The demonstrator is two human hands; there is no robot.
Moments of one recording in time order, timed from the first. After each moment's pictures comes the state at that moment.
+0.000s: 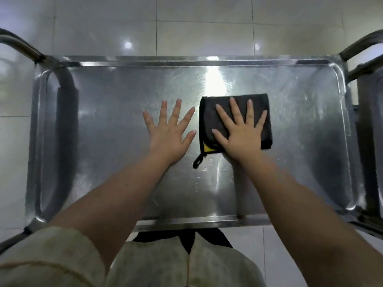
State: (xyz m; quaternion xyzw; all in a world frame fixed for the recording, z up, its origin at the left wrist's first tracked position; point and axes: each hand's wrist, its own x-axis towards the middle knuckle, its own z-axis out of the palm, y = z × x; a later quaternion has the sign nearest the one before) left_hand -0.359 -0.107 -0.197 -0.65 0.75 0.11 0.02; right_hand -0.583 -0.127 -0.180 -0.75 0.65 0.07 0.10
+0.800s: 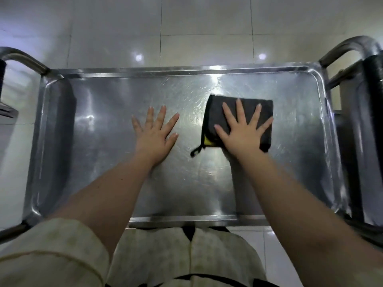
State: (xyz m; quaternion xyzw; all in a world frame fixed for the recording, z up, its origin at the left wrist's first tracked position) left_hand -0.363 -0.108 -0.181 -0.67 0.73 0.14 0.09; right_hand -0.632 -0.144 -0.172 -0.70 0.69 0.10 0.14
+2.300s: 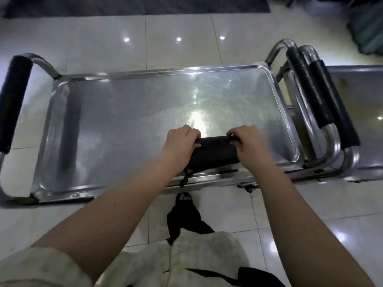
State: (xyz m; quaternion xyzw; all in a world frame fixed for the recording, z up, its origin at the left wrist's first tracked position) left_hand -0.455 0.027 -0.084 -0.52 0.83 0.11 -0.19; right_hand -0.674 0.039 -0.052 -0.74 0.64 -0.15 0.17
